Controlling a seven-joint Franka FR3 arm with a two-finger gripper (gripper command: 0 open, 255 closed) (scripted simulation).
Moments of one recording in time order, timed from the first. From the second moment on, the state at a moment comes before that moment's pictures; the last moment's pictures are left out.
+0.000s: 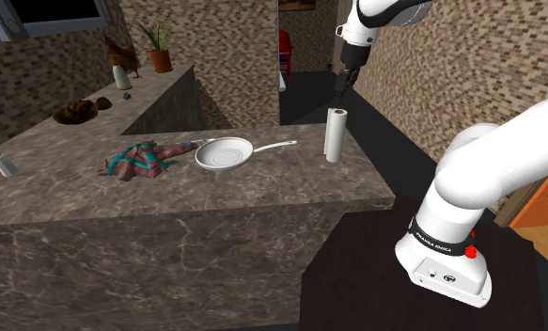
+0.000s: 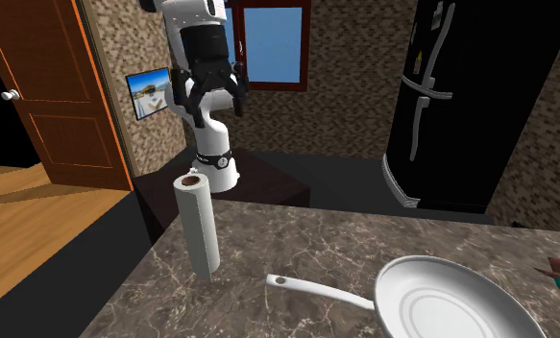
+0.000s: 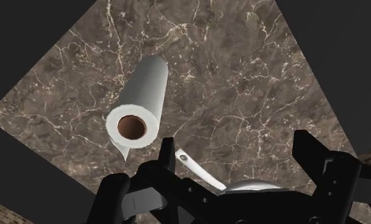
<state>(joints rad) -0.10 -0.68 -0.27 -2.50 -0.10 1.96 -0.41</state>
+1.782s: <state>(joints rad) -0.09 -0.41 -0.52 -2.54 -0.08 2.29 -0.66</state>
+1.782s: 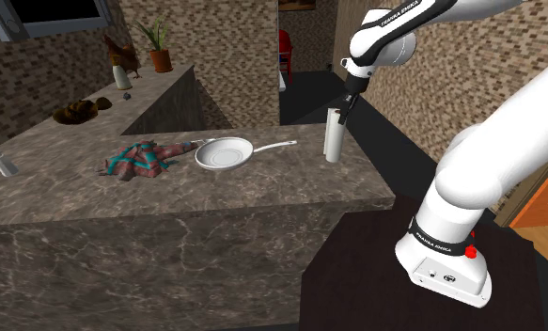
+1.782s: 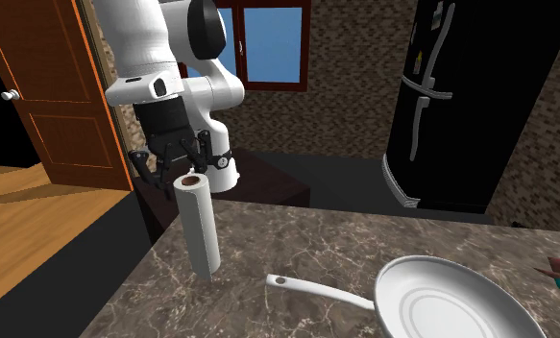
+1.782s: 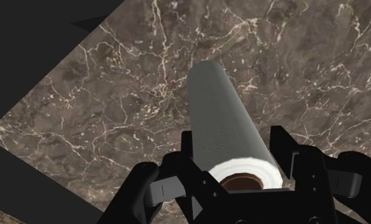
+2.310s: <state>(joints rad) -0.09 -0.42 -0.51 -2.54 -0.08 2.28 -0.66</state>
